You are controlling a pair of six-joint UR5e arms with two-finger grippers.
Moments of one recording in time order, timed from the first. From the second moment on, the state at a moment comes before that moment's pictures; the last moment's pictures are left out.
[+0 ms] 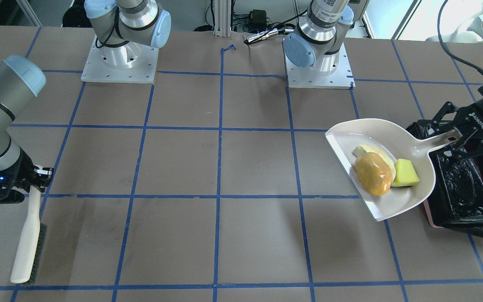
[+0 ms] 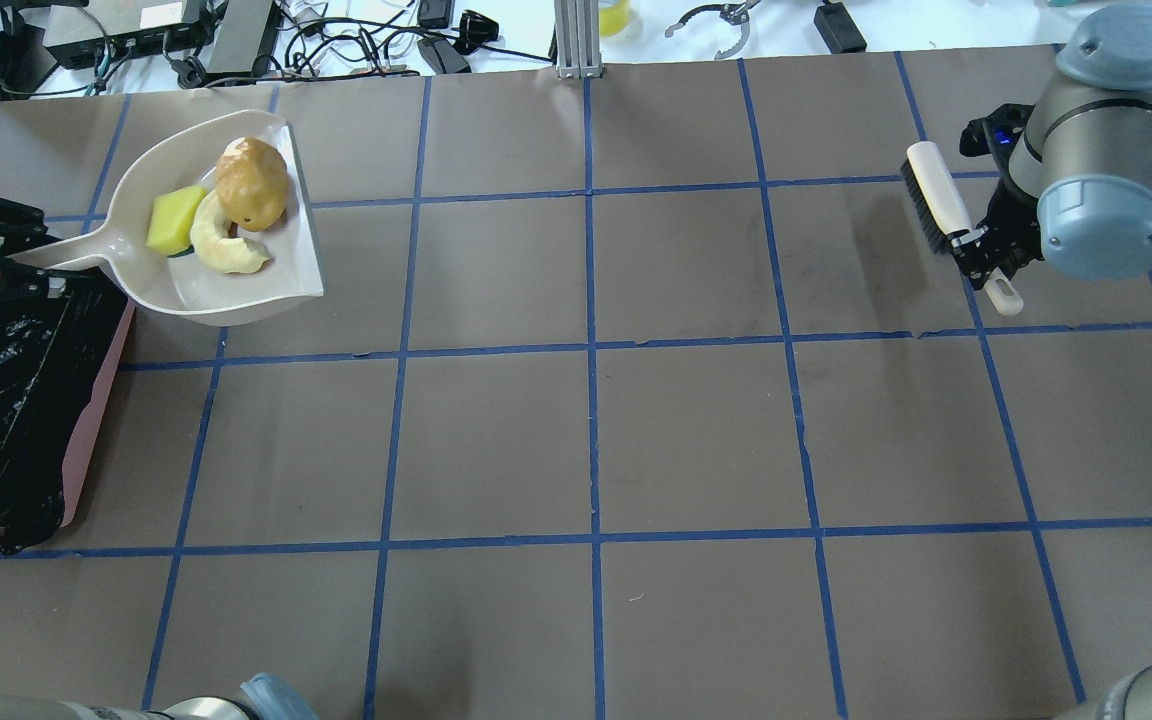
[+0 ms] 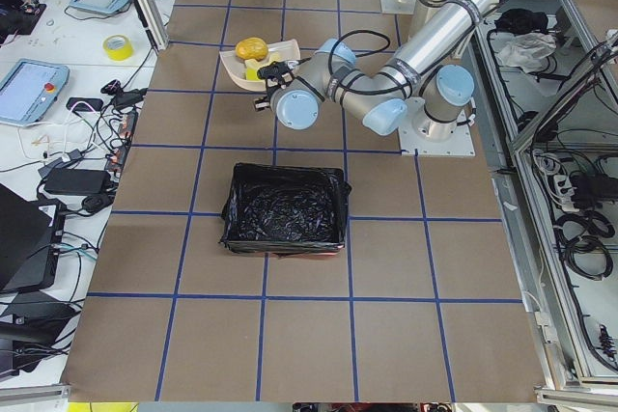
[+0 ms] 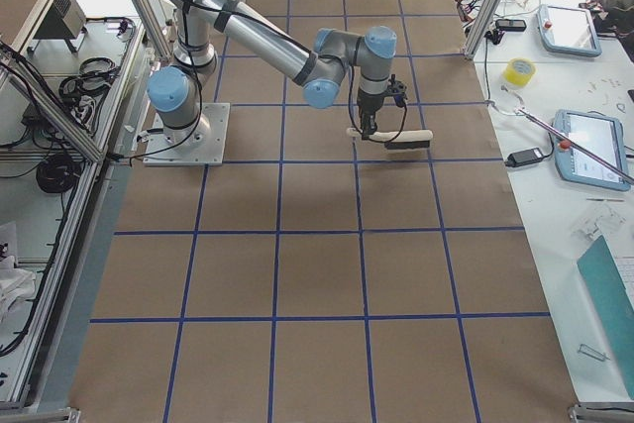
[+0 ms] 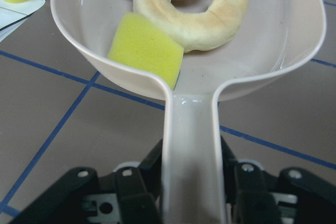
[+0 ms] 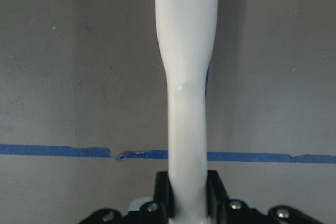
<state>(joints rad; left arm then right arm) -0.74 -1.75 -1.65 -1.79 0.89 2.19 1.25 -1.25 1.82 -2.16 -1.70 -0.40</state>
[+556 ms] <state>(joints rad) -0.55 -1.81 -1.50 -1.93 1.05 2.32 1.24 -1.28 1.84 -2.16 -1.67 -0.29</state>
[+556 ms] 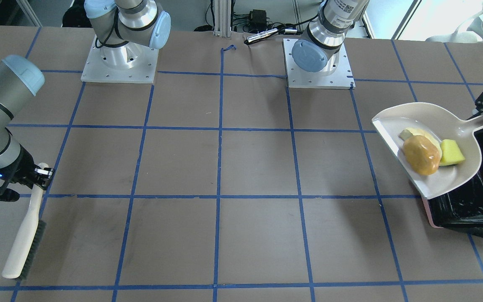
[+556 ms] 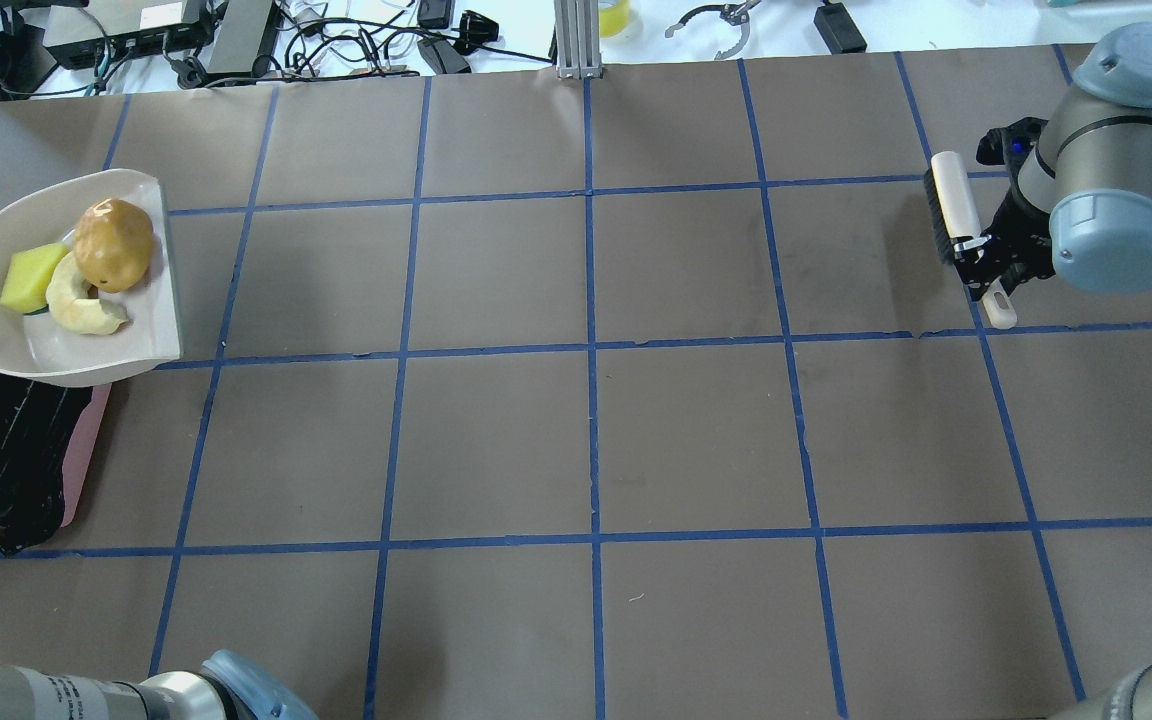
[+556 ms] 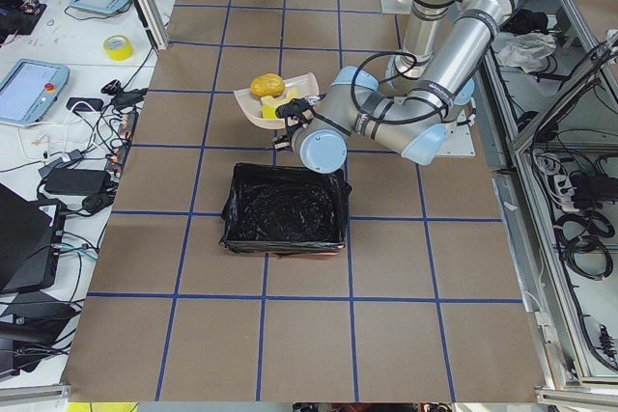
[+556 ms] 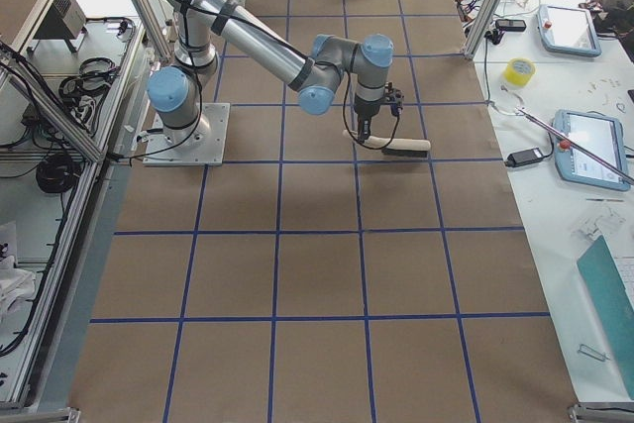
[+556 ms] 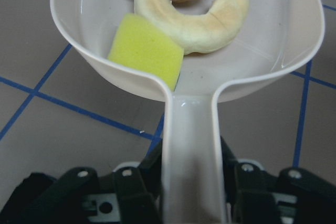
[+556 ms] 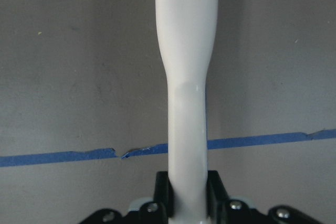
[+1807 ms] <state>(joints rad) -0.39 -1.98 -1.16 -1.80 1.40 2.41 1.24 -1.29 1.87 -2.12 -1.63 -0.34</state>
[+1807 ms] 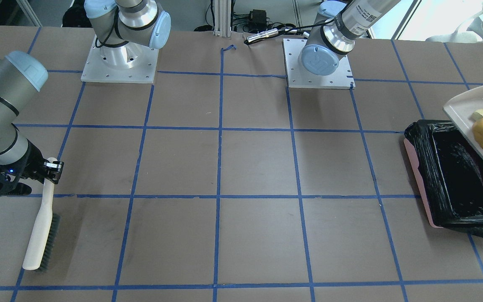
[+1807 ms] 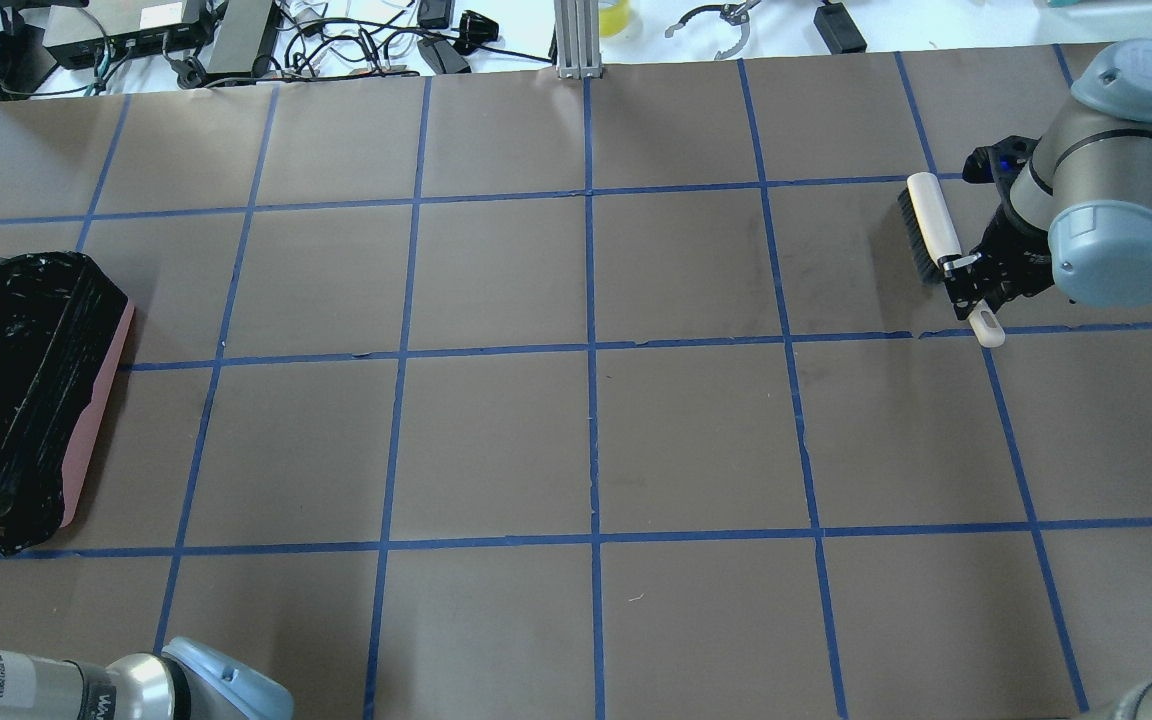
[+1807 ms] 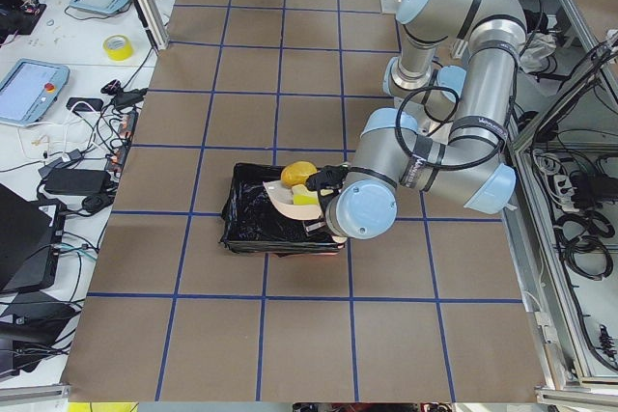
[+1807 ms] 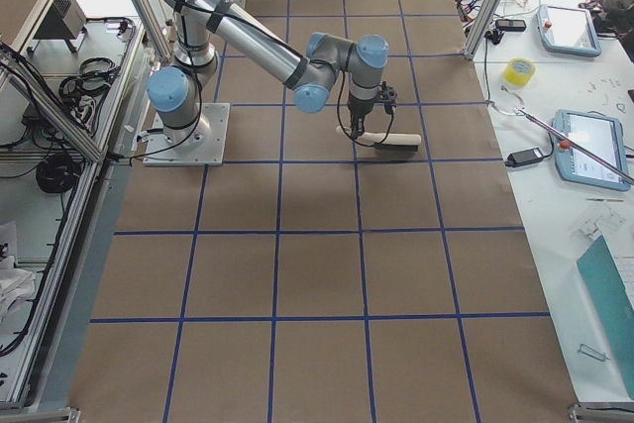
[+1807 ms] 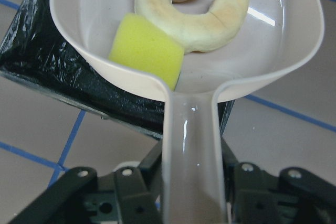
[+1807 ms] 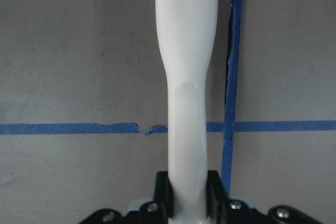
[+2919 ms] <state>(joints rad) -0.51 -1.95 -1.15 -1.60 1.64 2.38 1.24 -1.29 1.87 -2.13 -1.63 -0.34</state>
